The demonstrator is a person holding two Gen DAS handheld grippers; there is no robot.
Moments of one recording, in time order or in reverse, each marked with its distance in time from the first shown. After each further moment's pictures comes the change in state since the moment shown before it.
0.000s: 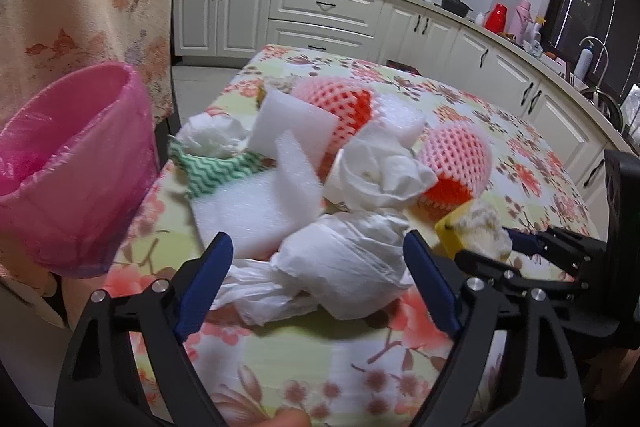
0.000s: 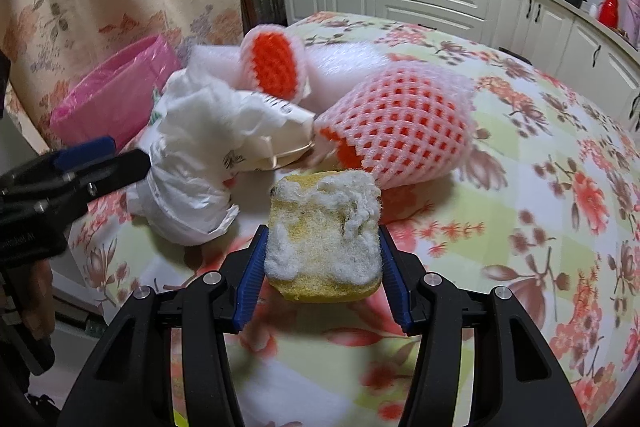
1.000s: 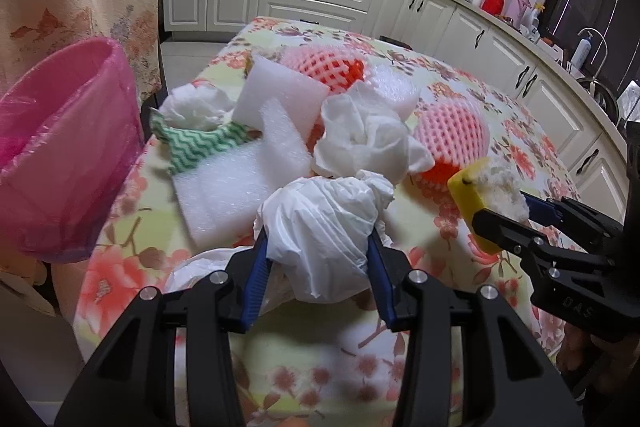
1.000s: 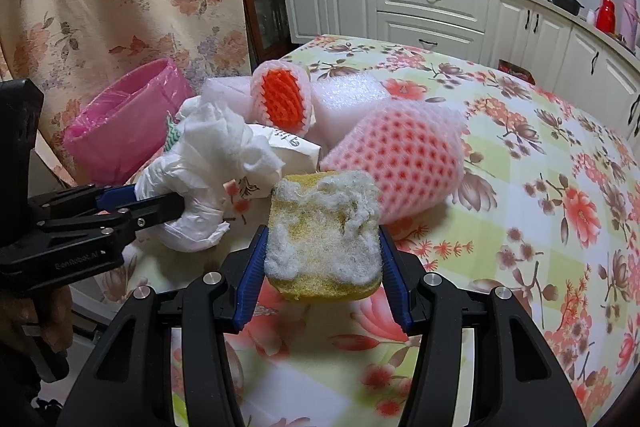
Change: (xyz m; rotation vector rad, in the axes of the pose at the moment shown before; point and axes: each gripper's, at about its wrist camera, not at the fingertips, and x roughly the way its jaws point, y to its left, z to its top) left arm 0.006 0.003 -0.002 -0.010 0.096 -0.036; right arm -0.020 0.002 0.010 0.000 -0.057 0.020
